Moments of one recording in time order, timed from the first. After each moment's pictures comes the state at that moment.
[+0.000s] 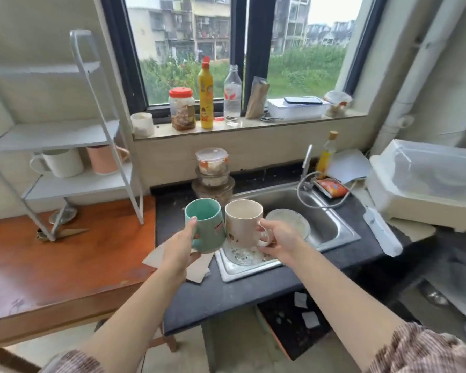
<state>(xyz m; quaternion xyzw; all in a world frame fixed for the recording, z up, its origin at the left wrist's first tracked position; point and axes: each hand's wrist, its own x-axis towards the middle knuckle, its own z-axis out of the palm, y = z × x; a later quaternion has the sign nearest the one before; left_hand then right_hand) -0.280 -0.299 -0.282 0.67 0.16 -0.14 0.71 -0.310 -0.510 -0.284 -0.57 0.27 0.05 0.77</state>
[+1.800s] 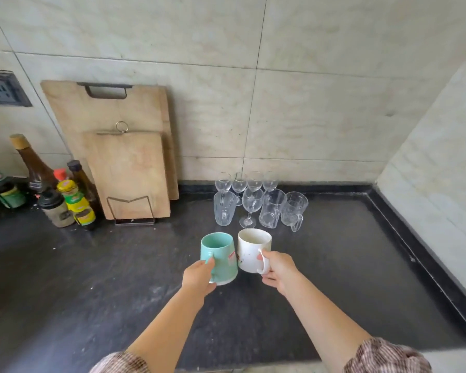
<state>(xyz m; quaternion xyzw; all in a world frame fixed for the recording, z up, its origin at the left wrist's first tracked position) -0.735 -1.335 -0.394 0.67 -0.15 -0.61 0.39 -0.920 -1.345 -0.370 -0.20 0.72 -0.32 0.58</state>
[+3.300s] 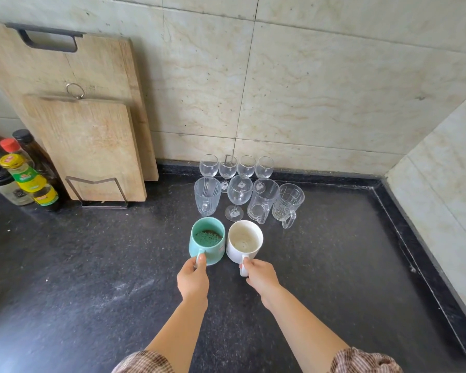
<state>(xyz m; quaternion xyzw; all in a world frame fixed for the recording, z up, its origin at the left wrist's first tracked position) -0.810 -1.365 -0.465 0.73 -0.12 -0.49 0.47 -0.943 -1.375 -0.423 -0.30 0.75 -0.24 0.54</state>
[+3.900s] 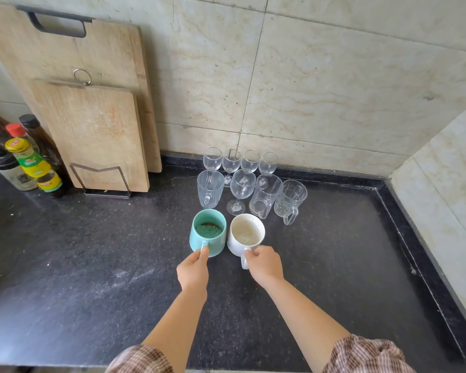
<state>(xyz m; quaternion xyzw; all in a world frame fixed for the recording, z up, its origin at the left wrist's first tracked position) -0.810 -1.358 -0.451 0.72 -0.10 -0.49 0.47 -0.950 -1.381 -0.416 -0.51 0.78 -0.09 0.35</state>
